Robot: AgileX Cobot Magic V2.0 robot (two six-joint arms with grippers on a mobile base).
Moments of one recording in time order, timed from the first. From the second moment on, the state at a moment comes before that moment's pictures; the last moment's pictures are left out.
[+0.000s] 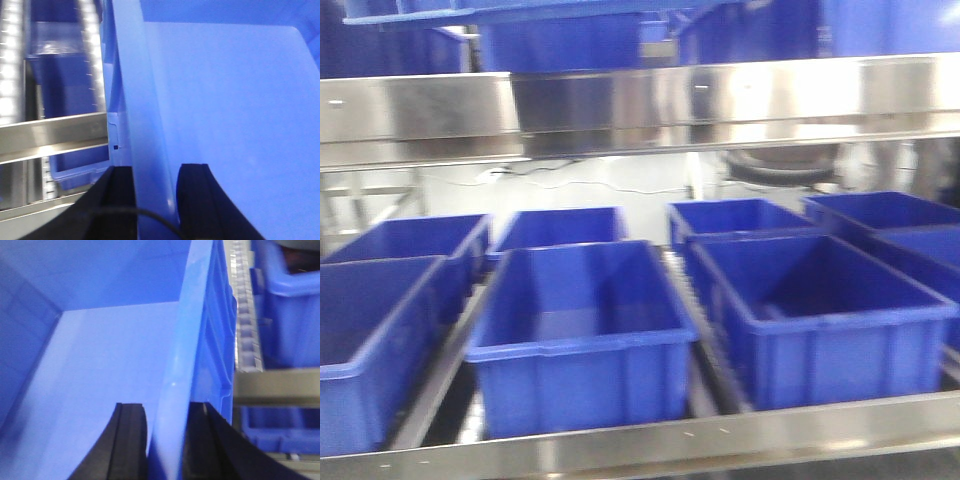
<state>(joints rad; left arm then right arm) -0.27 1.70 -2.10 -0.05 1.12 -0.25 0.27 1.67 -2.07 0.25 1.02 0.08</state>
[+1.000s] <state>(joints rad) -0.27 1.70 -2.10 -0.06 1.12 -0.25 0.27 1.67 -2.07 0.25 1.01 0.08</state>
